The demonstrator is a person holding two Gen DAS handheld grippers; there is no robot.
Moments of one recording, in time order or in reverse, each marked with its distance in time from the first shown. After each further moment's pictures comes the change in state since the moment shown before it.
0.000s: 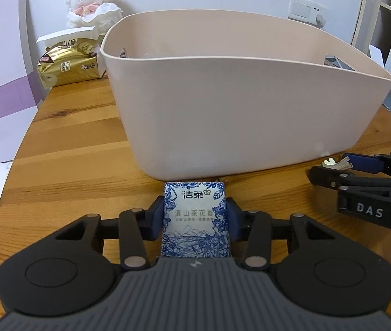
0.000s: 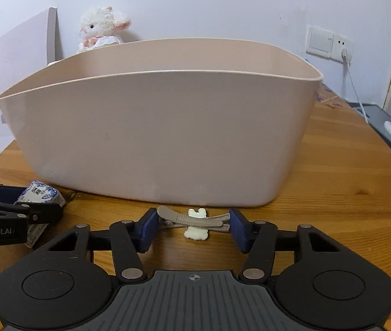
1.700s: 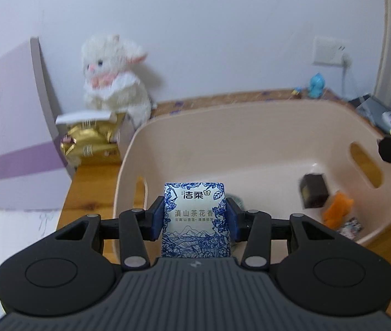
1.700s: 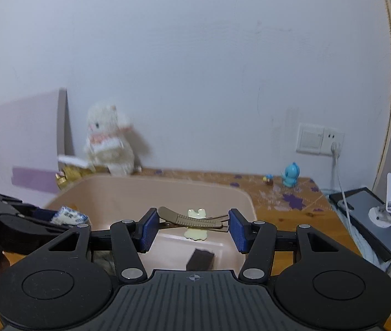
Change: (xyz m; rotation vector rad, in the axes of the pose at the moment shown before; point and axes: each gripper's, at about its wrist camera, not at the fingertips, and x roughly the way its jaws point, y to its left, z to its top) left arm -0.013 -0.023 0.114 0.010 -0.101 0.173; right arm -0.069 -0.008 0.112 -0.048 -0.265 -0.004
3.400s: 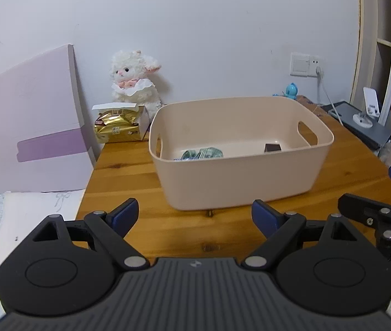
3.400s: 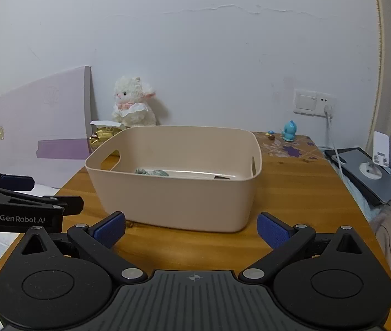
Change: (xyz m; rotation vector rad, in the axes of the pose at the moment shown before) left arm -0.164 -0.002 -0.090 -0.021 -0.087 -0.004; right arm -0.139 0.019 -0.056 0.044 0.082 0.044
